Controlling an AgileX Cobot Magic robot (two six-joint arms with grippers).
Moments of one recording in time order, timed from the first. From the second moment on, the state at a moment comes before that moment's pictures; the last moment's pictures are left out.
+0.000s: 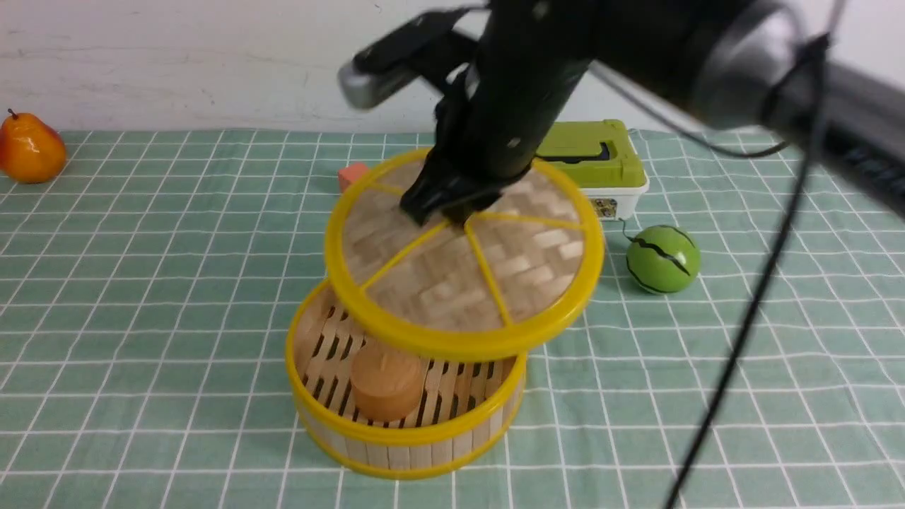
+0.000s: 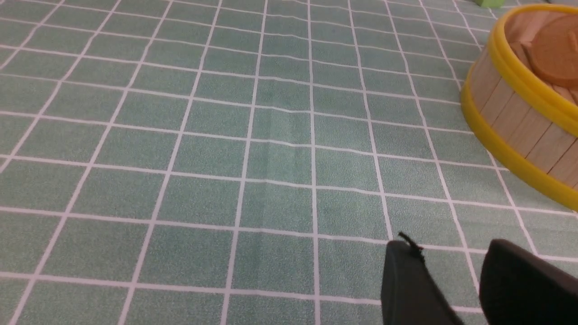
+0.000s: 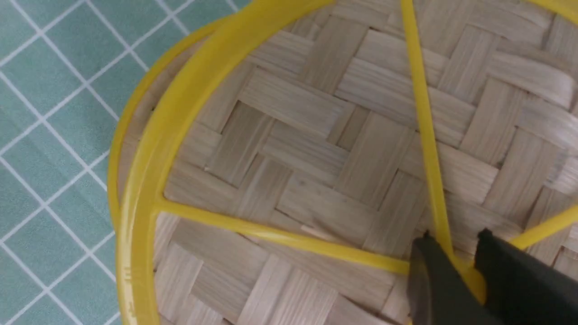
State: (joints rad) right arm 0.65 1.96 -2.14 0.00 1.24 -0.14; left arm -0.05 -0.01 0.03 0.04 0.39 -0.23
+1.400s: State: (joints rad) right arm 0.24 1.46 -1.11 0.19 0.70 -0.21; left arm -0.05 -0.01 0.03 0.04 0.39 -0.23
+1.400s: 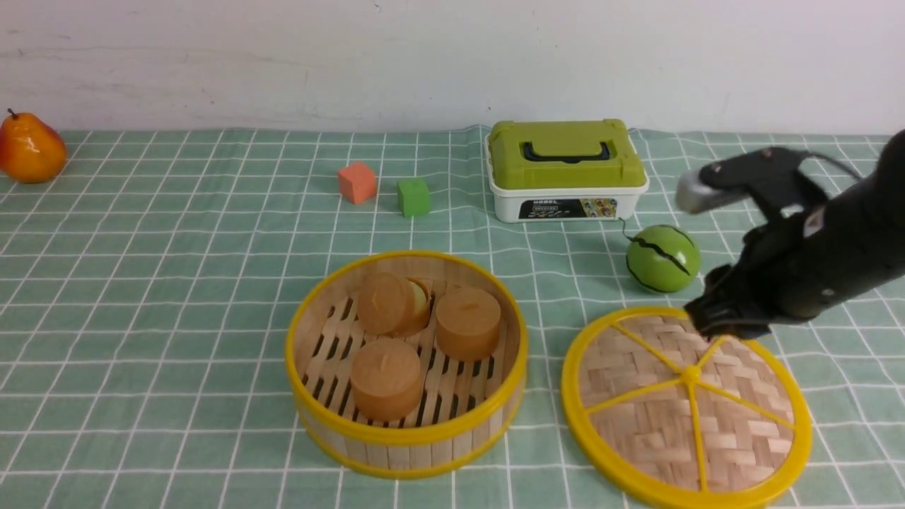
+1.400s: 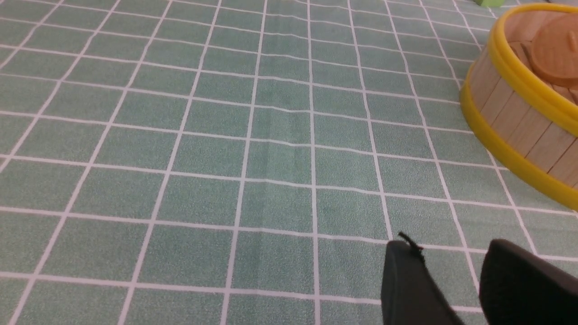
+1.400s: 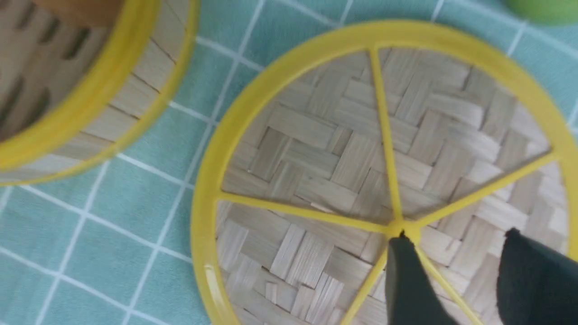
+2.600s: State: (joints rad) right arm 0.24 0.42 -0.62 0.11 0.50 -0.21; left arm -0.05 -0.01 0.03 0.04 0.39 -0.23
